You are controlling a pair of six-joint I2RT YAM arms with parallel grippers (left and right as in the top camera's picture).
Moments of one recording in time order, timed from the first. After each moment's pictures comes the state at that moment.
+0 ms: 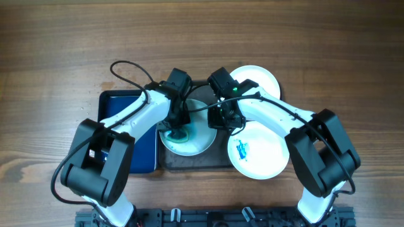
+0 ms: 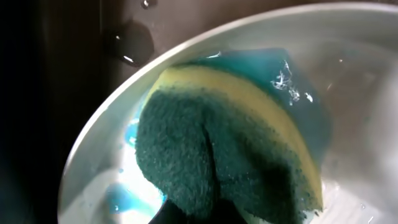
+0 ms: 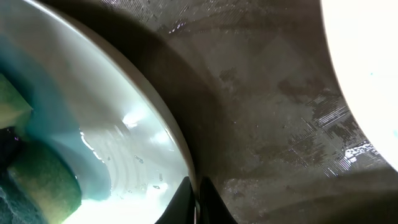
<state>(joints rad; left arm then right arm) -0.43 1.84 1.07 -0.78 0.02 -0.60 0.59 1.93 1.21 -0.73 -0.24 0.62</state>
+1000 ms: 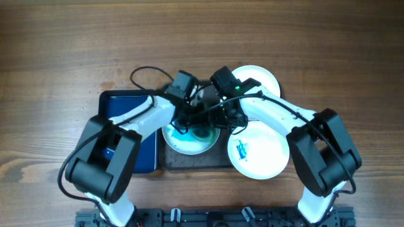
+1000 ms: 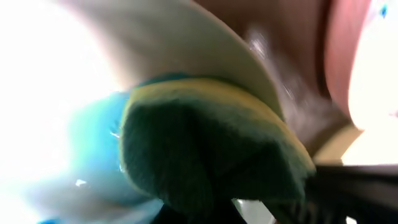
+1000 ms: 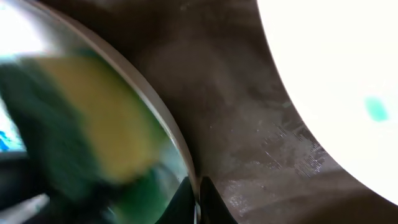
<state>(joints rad) -0.46 1.86 1.01 -0.45 0.40 -0.56 0.58 1.93 1.21 -0.74 -0.22 0.60</state>
